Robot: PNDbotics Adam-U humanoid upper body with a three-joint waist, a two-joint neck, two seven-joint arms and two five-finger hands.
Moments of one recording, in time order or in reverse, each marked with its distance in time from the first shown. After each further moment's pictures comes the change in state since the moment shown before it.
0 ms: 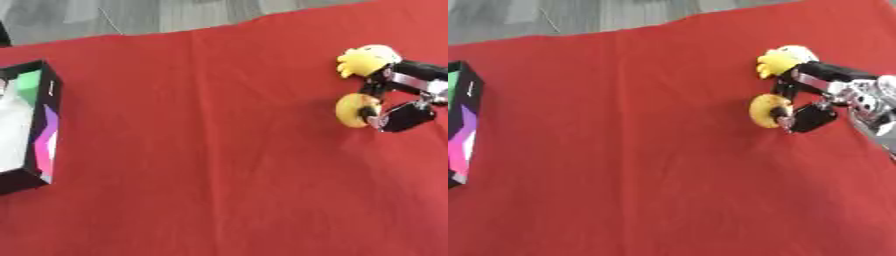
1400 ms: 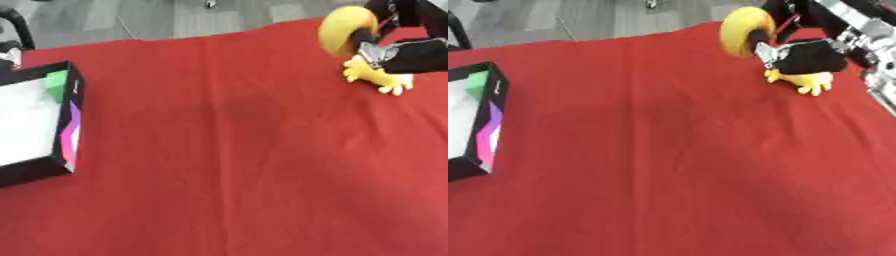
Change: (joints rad) left arm -0.012 0.001 0.022 -0.041 0.044 -0.015 0.068; right arm -0.138 0.117 0.023 -0.085 -0.482 -0.058 -0.425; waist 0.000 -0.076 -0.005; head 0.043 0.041
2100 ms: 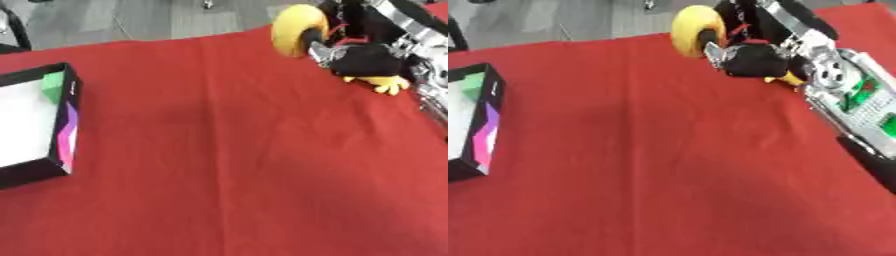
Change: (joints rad) left arm -0.071 -0.001 0.000 -0.064 0.087 -0.040 0.039; right arm -0.072 0.120 0.117 0.000 -0.120 0.055 -0.164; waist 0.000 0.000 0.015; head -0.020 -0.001
